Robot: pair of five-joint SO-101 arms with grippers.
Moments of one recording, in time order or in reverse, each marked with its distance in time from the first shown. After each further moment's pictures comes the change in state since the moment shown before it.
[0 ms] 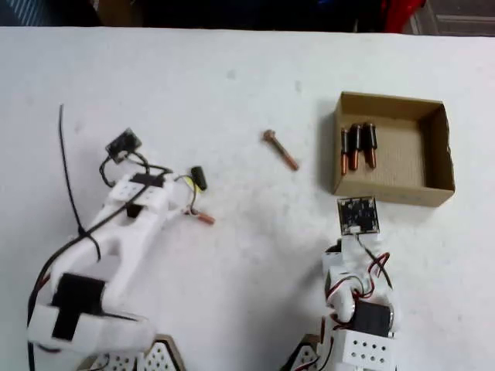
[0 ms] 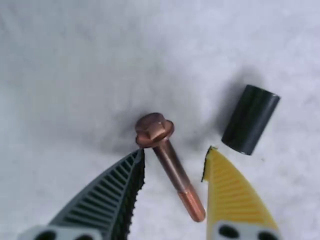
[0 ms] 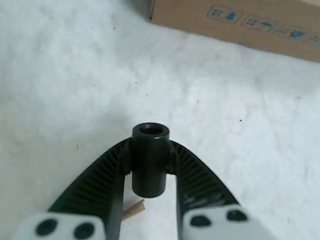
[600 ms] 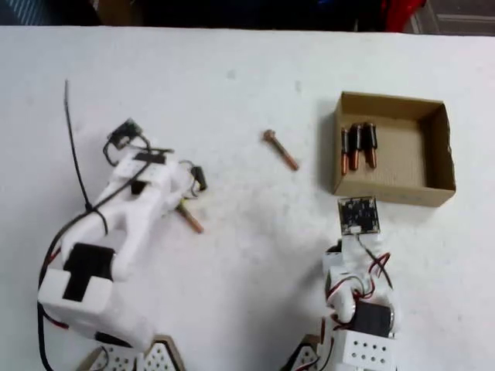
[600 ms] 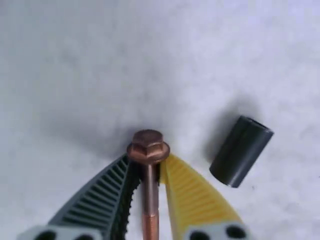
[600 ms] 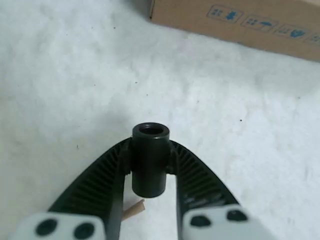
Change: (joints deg) left arm -1.8 10.5 -13.4 6.4 0.2; right arm 0.0 0.0 0.0 0.0 0.0
